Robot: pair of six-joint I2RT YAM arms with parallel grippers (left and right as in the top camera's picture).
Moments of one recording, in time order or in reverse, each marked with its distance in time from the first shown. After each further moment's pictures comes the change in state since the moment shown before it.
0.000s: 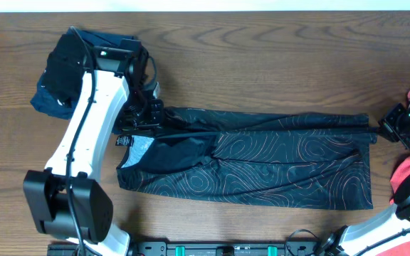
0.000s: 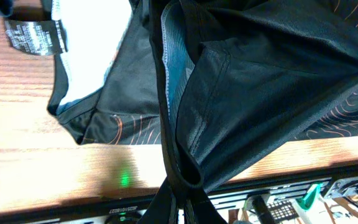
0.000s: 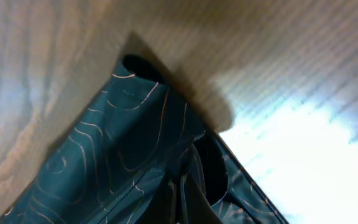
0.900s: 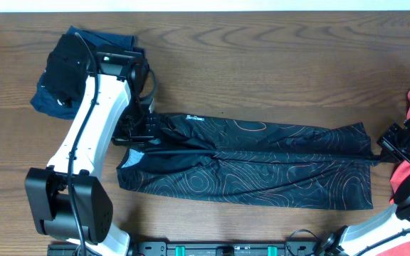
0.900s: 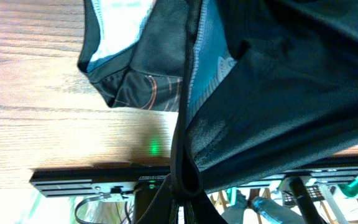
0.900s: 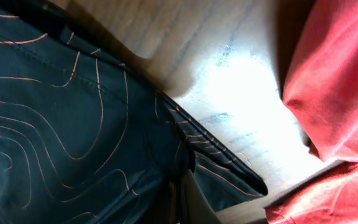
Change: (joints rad) left arm 0.000 -0.003 -0.077 -0.078 -0.123 0.022; right arm 0.000 -0.001 0.000 -0.274 0.240 0.000
